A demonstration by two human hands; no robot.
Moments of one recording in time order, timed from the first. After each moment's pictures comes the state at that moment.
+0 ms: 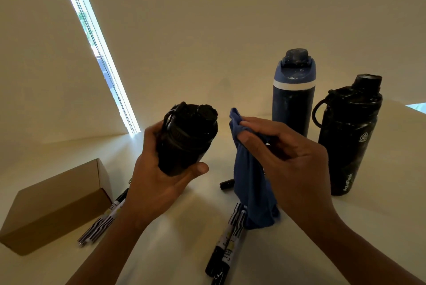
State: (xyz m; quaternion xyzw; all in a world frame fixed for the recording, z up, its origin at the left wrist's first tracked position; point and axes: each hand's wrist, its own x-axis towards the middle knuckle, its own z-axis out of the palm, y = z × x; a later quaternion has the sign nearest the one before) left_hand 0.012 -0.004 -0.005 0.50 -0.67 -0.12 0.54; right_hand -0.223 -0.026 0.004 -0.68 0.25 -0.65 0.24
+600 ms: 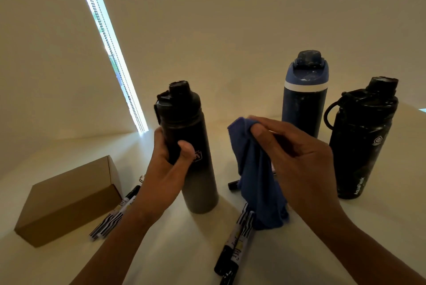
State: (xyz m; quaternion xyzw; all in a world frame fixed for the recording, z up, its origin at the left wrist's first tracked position) left_hand 0.012 -0.007 -0.006 0.49 -0.59 -0.24 0.59; right_hand -0.217 -0.030 0.003 -0.65 0.30 -0.63 0.31
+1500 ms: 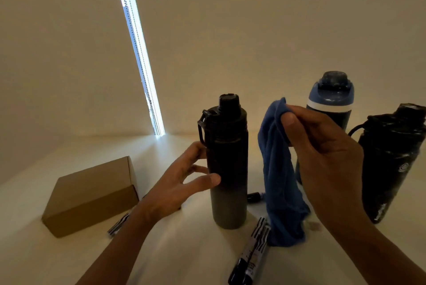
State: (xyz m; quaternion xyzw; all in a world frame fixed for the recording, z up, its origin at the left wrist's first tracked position) left_hand 0.054 -0.010 -0.009 0.50 -0.69 -0.30 0.44; right_hand -0.207 -0.033 0.040 -0.63 0.31 -0.67 0.26
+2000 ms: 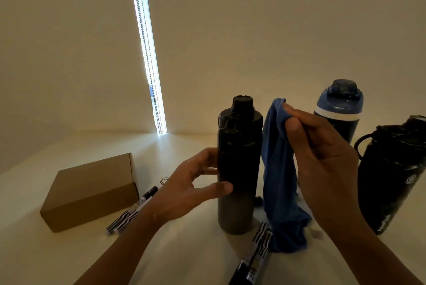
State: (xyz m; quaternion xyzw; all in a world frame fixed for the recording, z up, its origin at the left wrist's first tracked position) left_hand 0.048 -0.008 -0.013 0.48 -0.71 -0.28 0.44; right_hand -0.194 -0.037 0.040 -0.66 0.25 -0.66 0.25
